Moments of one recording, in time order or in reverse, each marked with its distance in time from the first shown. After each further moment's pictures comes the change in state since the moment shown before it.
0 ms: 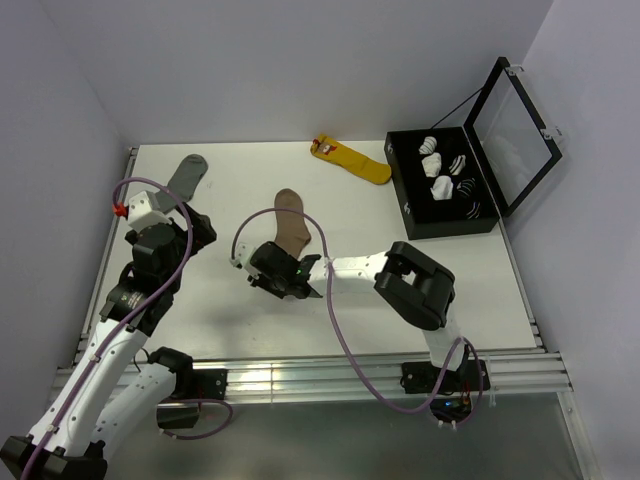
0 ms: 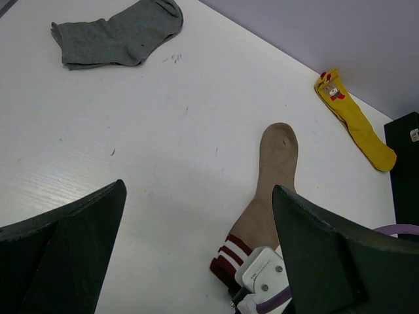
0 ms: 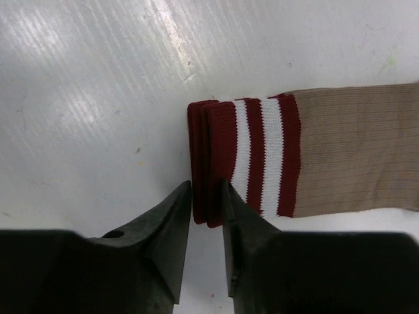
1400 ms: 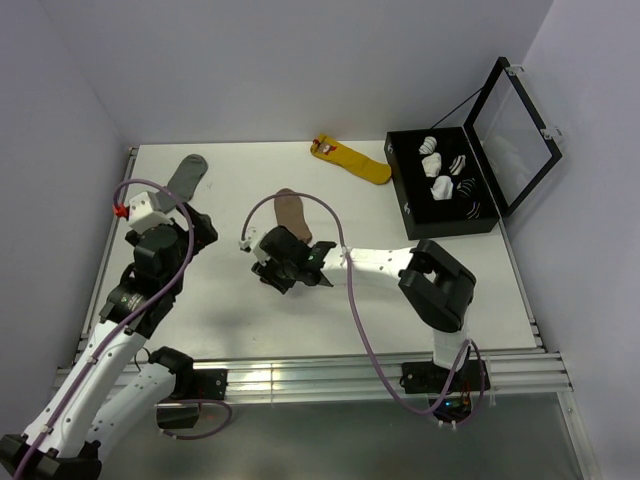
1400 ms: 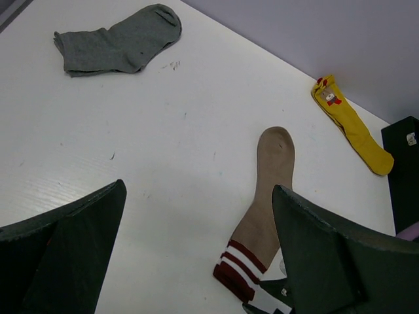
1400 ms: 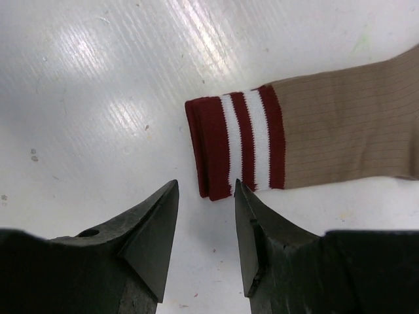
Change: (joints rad) left arm -0.058 -0.008 0.011 -0.003 -0.066 0.000; right arm -0.060 -0.104 0.014 -0.112 -0.111 0.102
